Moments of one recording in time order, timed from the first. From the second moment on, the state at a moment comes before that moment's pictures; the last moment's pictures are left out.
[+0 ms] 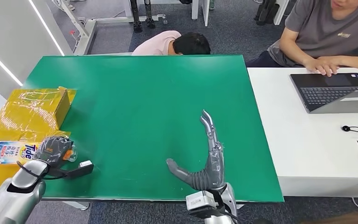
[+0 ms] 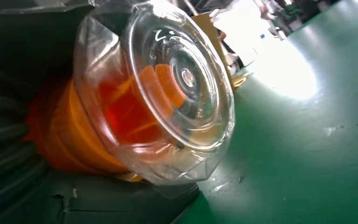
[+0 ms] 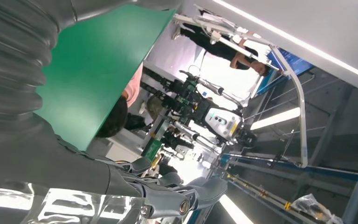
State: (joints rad) left arm -0.42 0.38 -0.30 -0.73 -1.54 0.35 -0.35; right arm -0.09 0.16 0.63 -1.49 0.42 -0.58 -0.64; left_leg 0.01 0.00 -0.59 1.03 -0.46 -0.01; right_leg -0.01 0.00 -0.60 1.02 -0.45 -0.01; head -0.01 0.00
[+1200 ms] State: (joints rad) left arm -0.64 0.39 -0.49 -0.54 -1.46 0.30 -0.42; right arm -0.12 0.16 0.66 -1.44 0.41 -0.55 -0.61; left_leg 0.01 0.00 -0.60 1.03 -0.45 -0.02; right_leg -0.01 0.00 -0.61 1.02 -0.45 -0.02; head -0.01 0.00
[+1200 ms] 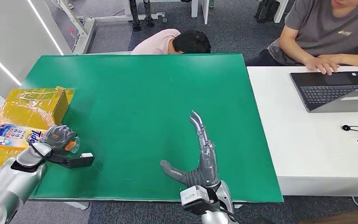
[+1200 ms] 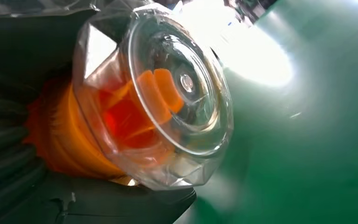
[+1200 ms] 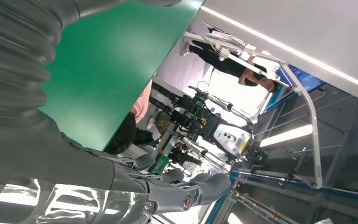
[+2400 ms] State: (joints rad) left arm -0.64 0.36 -0.47 -0.64 -1.05 0.18 -0.50; right arm -0.06 0.16 0.65 -1.41 0.41 -0.55 -0.61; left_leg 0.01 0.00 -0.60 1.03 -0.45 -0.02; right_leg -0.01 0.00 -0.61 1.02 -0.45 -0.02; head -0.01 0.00
